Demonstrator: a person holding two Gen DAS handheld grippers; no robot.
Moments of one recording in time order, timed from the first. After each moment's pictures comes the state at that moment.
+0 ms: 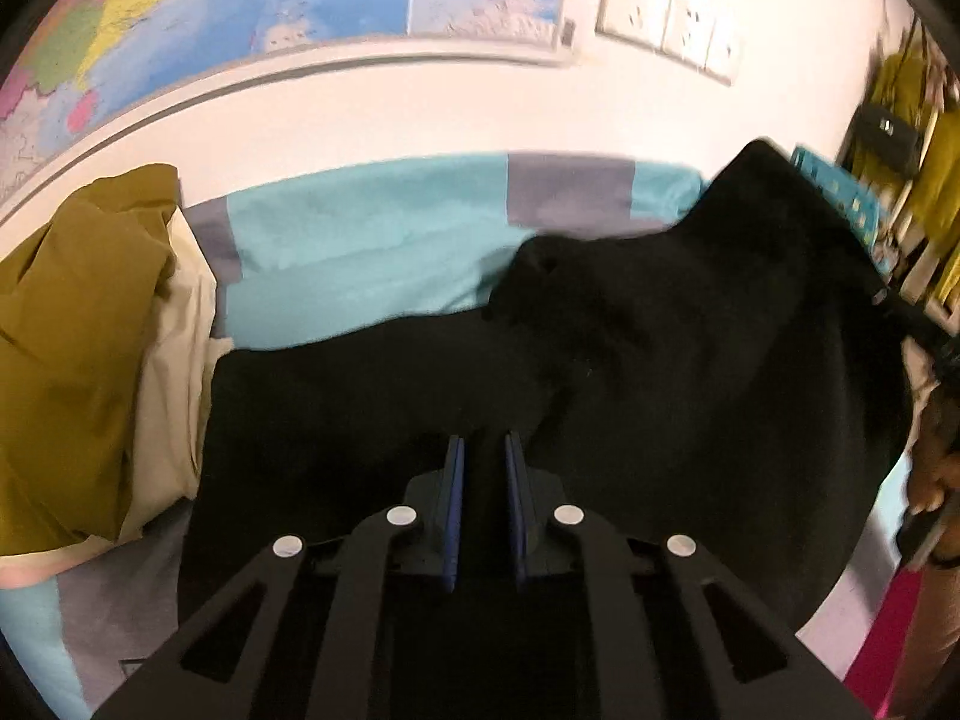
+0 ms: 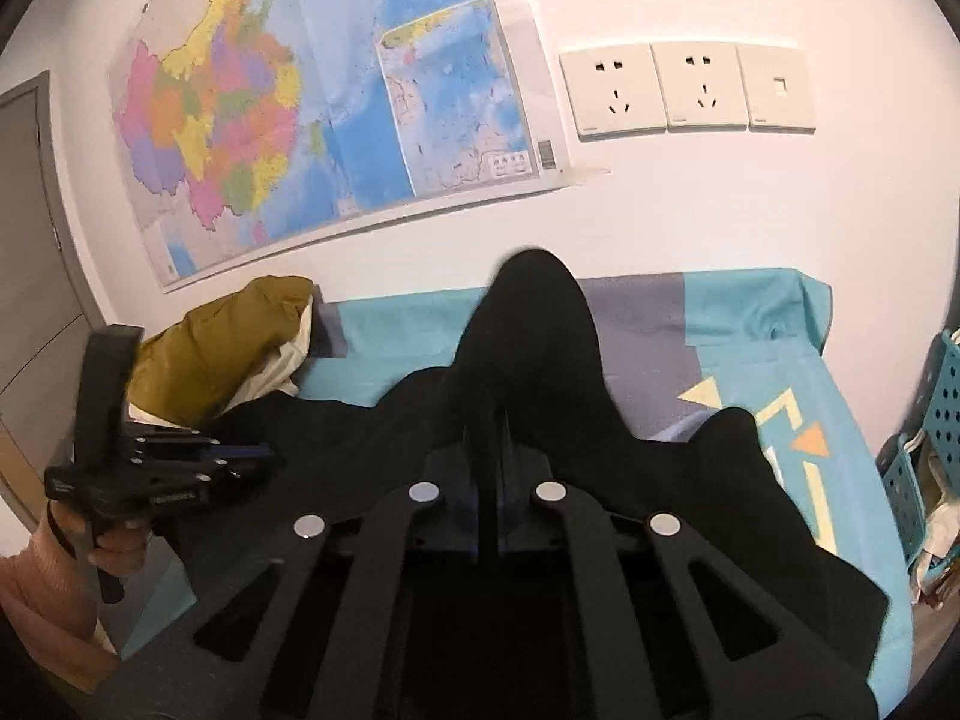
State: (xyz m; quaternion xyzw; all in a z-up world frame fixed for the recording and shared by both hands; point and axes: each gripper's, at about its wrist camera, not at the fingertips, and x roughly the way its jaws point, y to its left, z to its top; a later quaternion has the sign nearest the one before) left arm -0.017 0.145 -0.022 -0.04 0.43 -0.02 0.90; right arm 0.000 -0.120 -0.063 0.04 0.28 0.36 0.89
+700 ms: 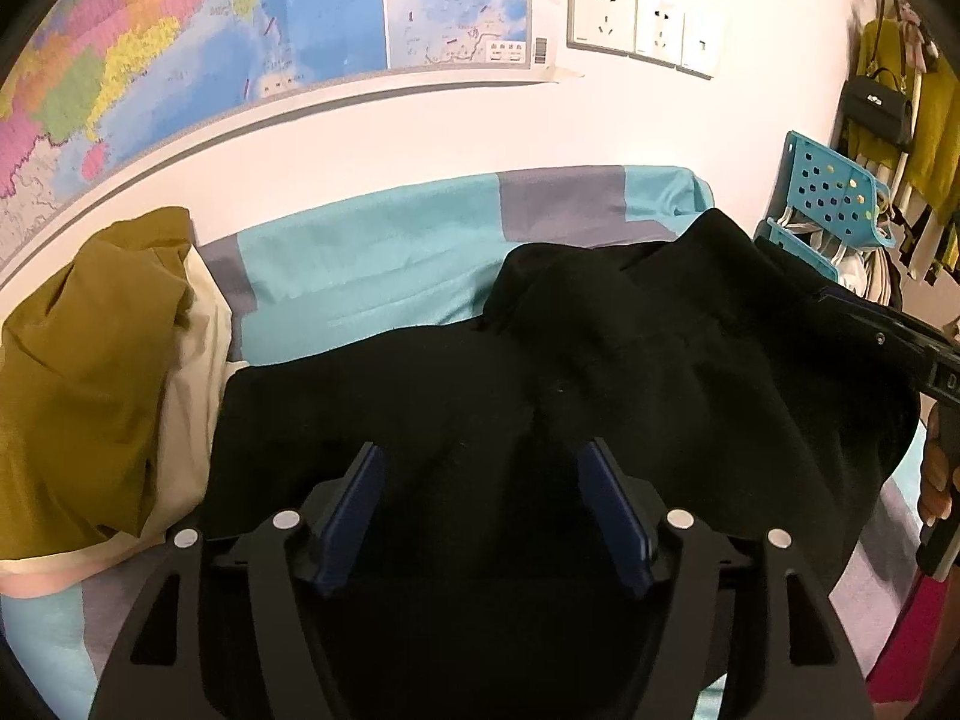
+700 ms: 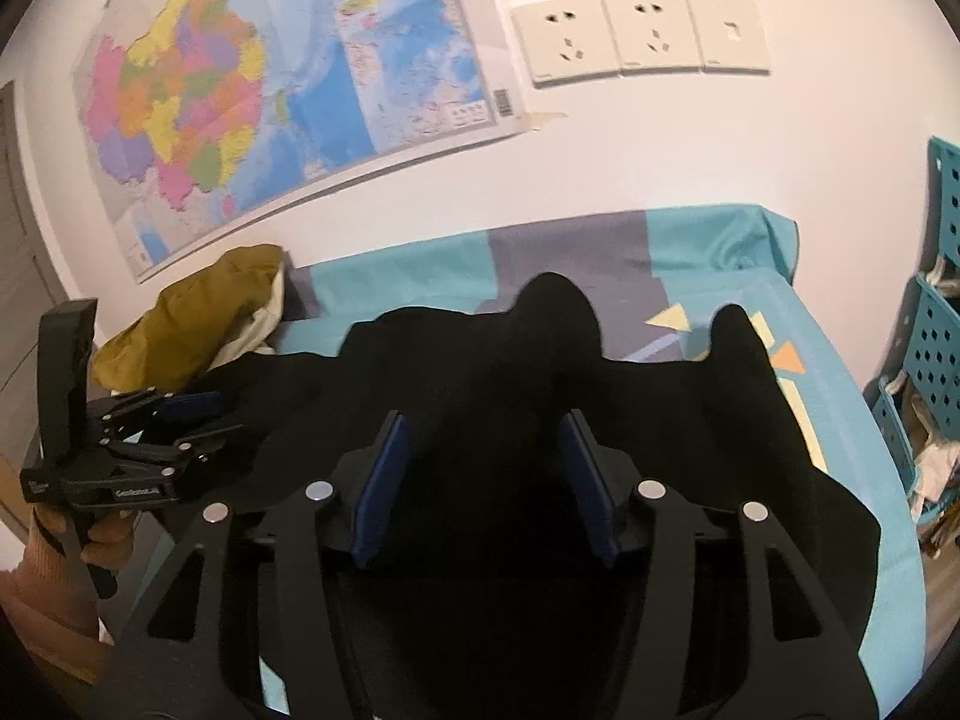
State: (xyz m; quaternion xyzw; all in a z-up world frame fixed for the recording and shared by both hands) left arm -0.035 0.125 -0.020 0.01 0.41 0.00 0.91; right arm -0.021 -0.131 -0.078 0.05 0.32 0.33 0.89
